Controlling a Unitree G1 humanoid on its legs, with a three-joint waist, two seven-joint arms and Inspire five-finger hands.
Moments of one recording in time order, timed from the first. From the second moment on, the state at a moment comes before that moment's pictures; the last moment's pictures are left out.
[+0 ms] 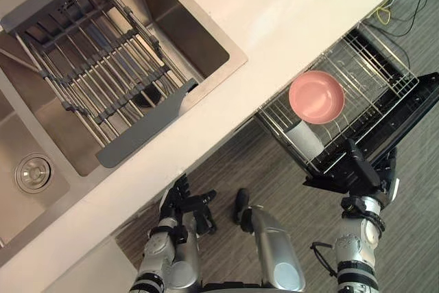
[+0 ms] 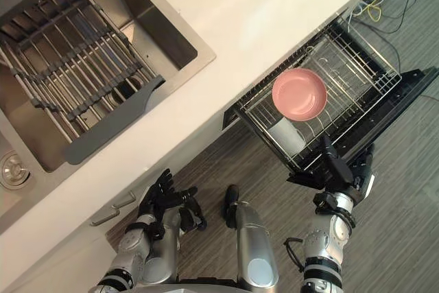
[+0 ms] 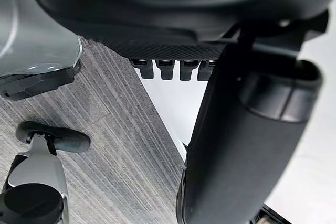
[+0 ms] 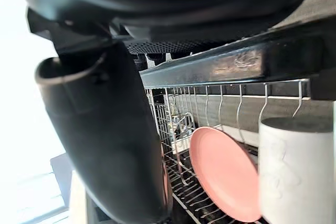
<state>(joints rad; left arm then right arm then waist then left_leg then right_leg) -0.08 0.05 0.00 0.83 -0.30 -0.31 -0.09 -0.13 -0.10 -0.48 0.46 0.76 -0.39 0.07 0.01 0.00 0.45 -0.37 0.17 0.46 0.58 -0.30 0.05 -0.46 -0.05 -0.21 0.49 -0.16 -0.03</state>
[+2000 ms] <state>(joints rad) -0.03 0.03 -0.01 0.89 -0.36 -0.30 -0.18 -0.46 -0.24 -0.21 0.61 0.50 -0.02 0.03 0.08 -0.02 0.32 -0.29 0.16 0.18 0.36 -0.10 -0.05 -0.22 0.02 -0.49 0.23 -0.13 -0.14</state>
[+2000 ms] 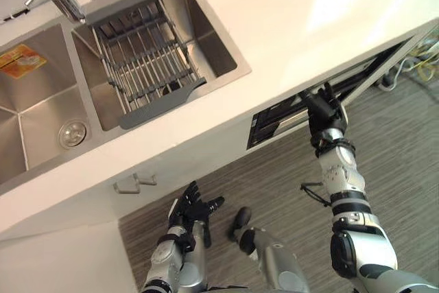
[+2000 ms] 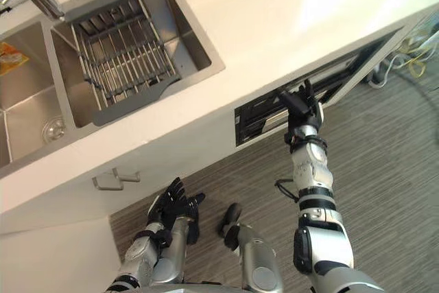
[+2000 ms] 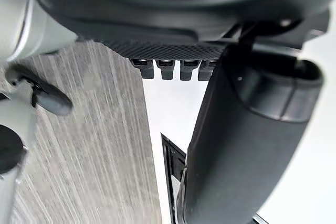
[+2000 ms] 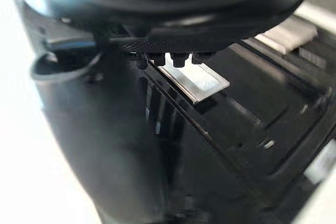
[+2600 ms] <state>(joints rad) 0.15 0.12 0.05 0.96 -0.27 -0.27 -0.15 0.20 -0.09 -0.16 0.83 0.17 -0.14 0.06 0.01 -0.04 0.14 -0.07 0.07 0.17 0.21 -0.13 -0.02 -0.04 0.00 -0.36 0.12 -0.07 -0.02</state>
